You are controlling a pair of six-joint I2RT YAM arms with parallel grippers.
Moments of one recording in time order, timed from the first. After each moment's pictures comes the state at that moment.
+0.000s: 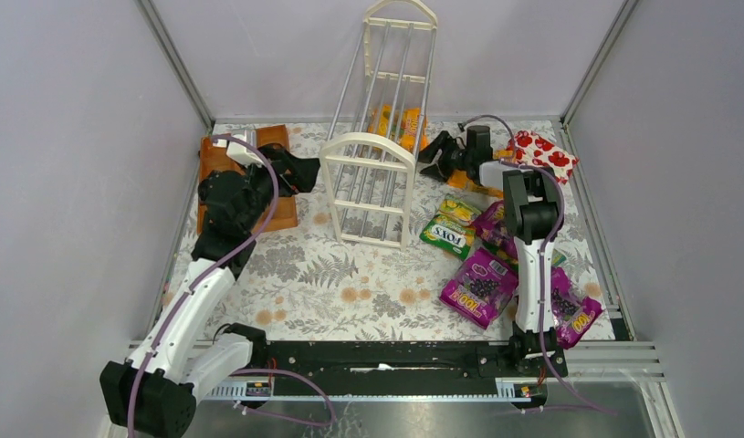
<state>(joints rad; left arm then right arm) -0.26 0.94 0.82 0.10 0.15 -0.49 0.13 2.38 1.62 0.18 -0.70 0.90</state>
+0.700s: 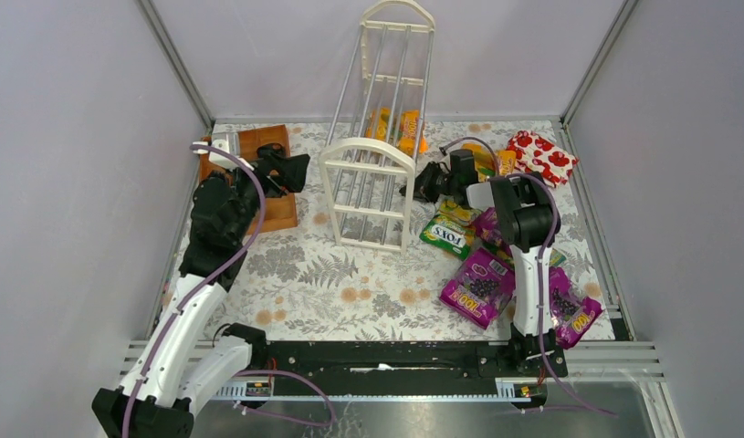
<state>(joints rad) -0.26 0.83 0.84 0.06 0.07 -0.47 0.25 2.29 1.30 0.38 -0.70 0.91</state>
